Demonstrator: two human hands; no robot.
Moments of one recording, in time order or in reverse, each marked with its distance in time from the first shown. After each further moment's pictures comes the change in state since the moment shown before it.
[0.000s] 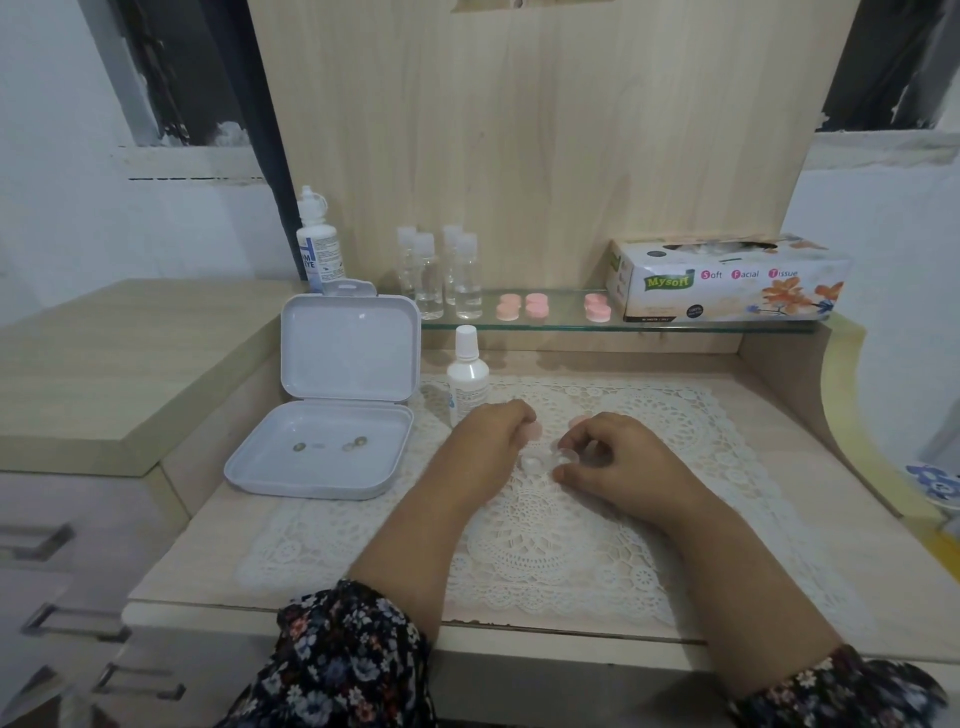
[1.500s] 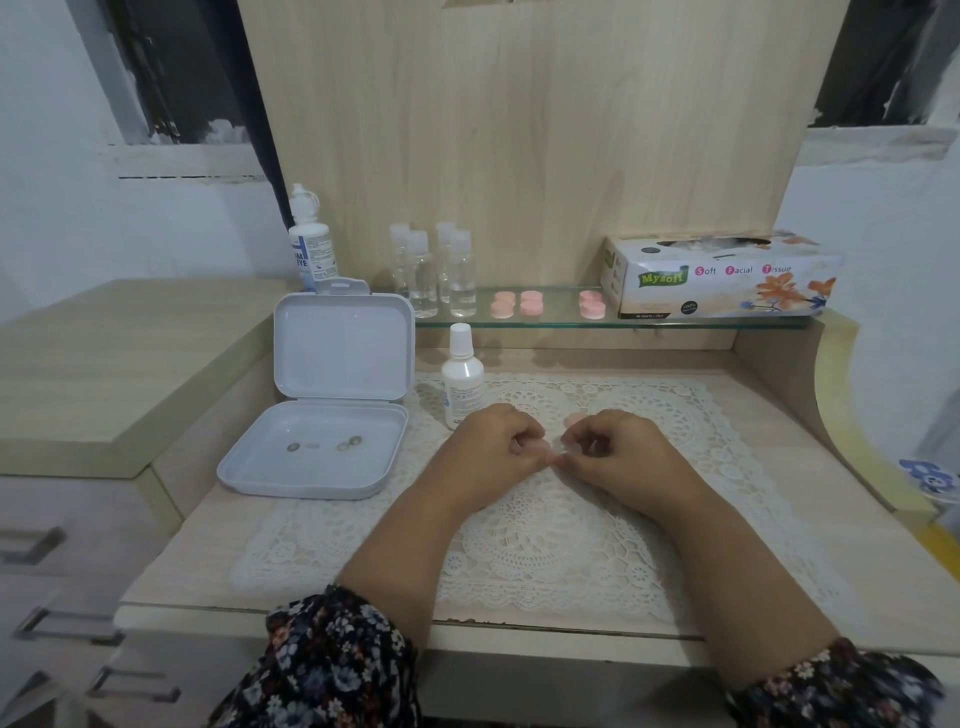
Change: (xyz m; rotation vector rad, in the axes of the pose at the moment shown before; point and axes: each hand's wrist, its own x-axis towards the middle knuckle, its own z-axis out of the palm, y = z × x) left_hand -0.010 0.010 -0.006 -0.158 -0.043 0.043; right_hand -0.003 -0.002 -0.002 0.055 0.061 0.062
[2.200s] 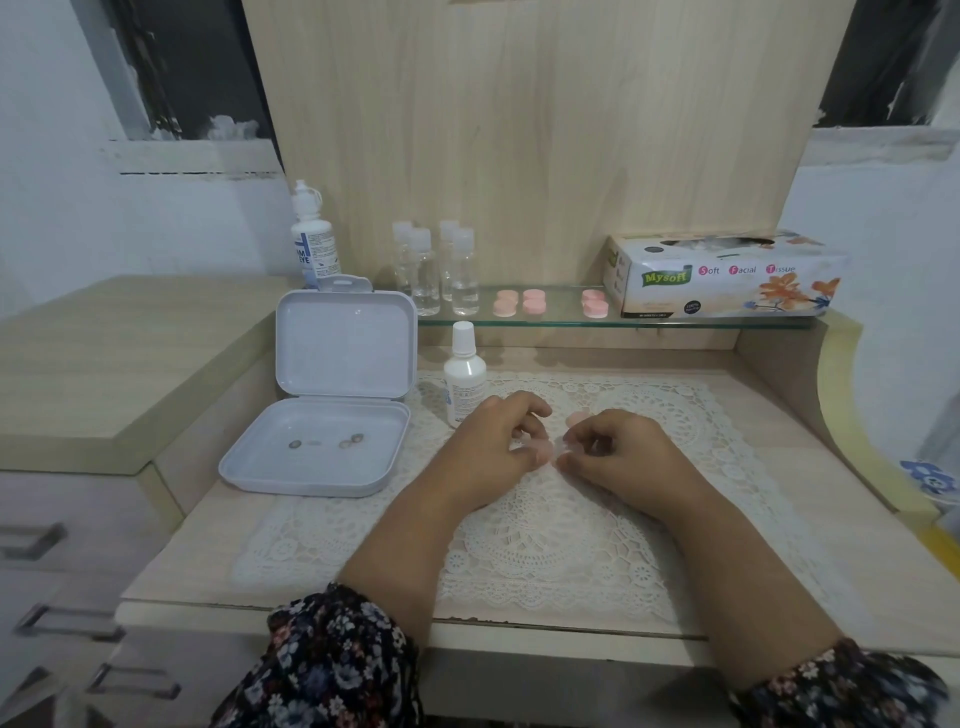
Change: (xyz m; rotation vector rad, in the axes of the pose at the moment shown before) left_hand 0.000 0.000 -0.002 -0.126 -0.056 -0.027; right_hand -0.002 -0.003 -0.002 -0.010 -0.013 0.007
